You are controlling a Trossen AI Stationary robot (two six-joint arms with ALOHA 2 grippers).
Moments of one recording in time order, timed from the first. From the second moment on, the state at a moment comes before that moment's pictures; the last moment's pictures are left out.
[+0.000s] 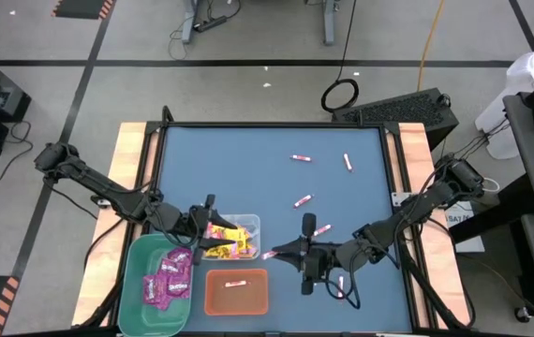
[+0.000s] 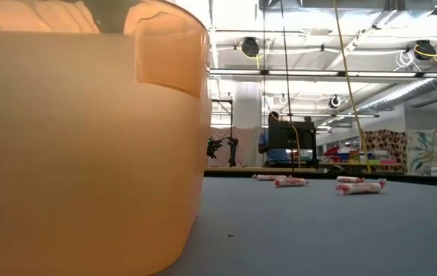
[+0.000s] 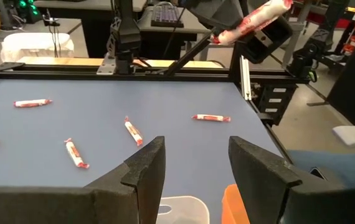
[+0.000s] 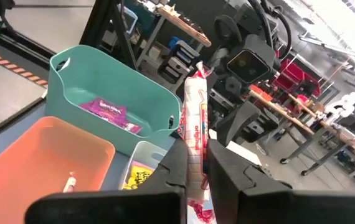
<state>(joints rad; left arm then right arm) -0.45 1.08 0.60 0.25 -0.27 -0.15 0.57 1.57 1.01 0.43 0.63 -0.45</state>
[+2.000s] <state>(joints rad) -0.45 1.08 0.60 0.24 -0.33 -0.15 0.55 1.68 1.01 0.55 0.57 0.27</state>
